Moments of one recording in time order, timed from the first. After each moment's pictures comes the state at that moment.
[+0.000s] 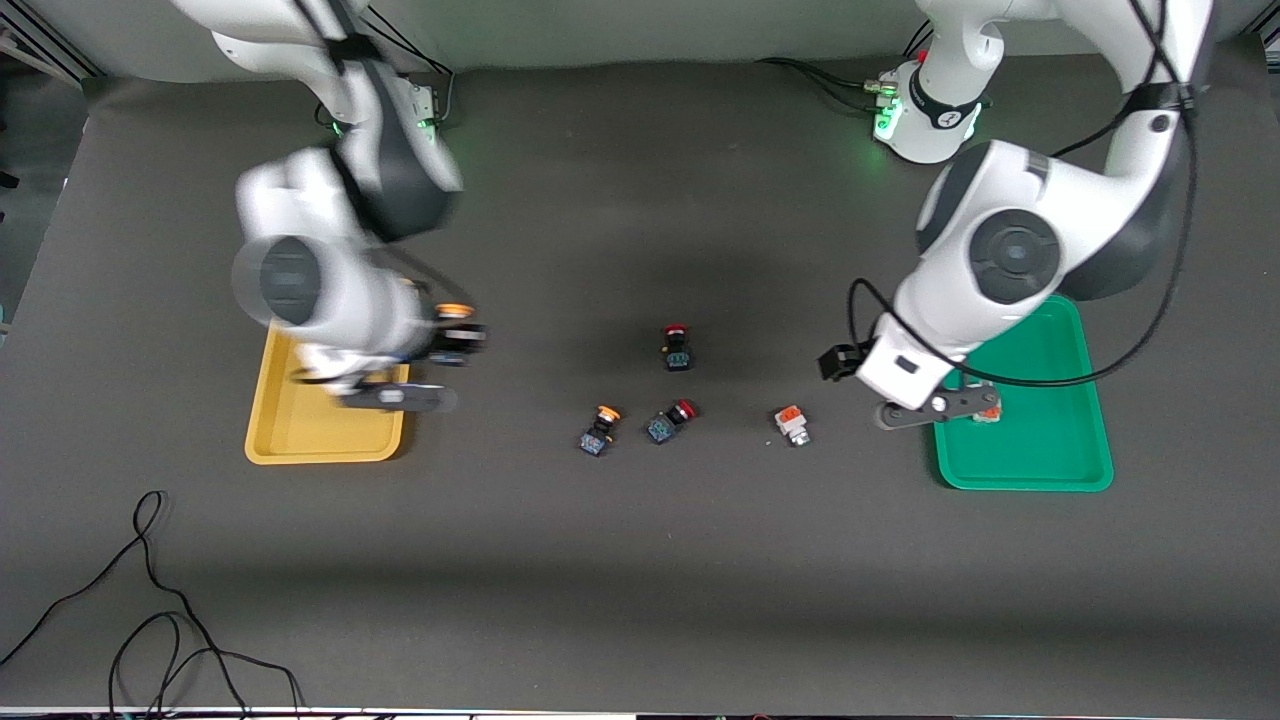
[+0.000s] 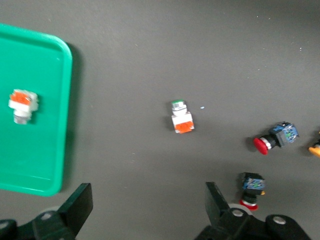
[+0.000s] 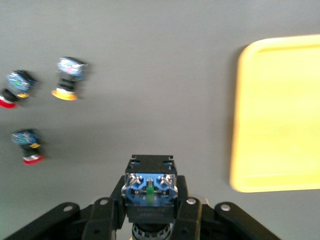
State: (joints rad) left arm -0.11 0.30 -0.34 -1.68 0.04 1.90 -0.67; right arm 0.74 0.28 -0.49 -1.67 0.22 1.70 0.25
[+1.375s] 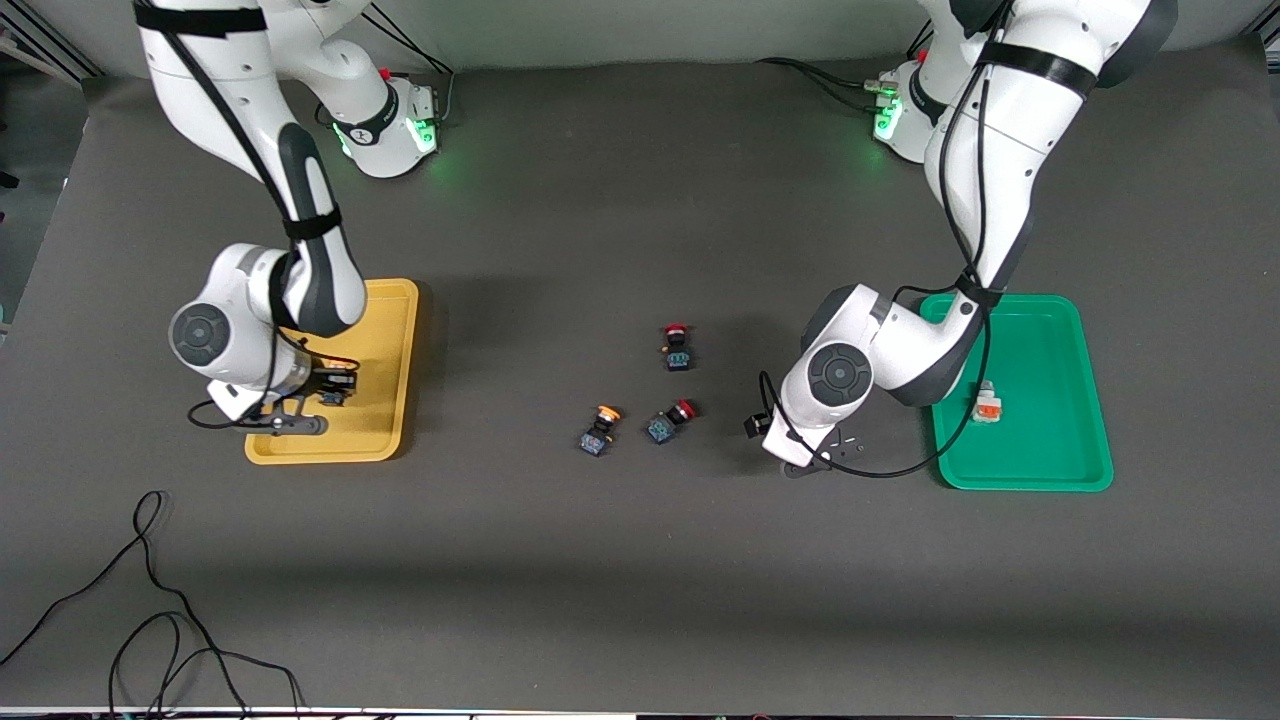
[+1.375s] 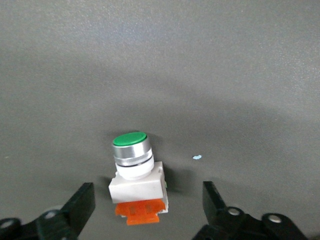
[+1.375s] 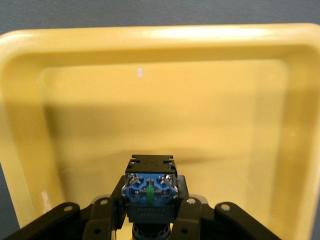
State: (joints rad) left arm -0.21 0.72 -0.30 -1.69 0.19 2.29 -0.89; right arm 0.74 0.49 -0.72 -2.20 0.37 2.43 -0.19
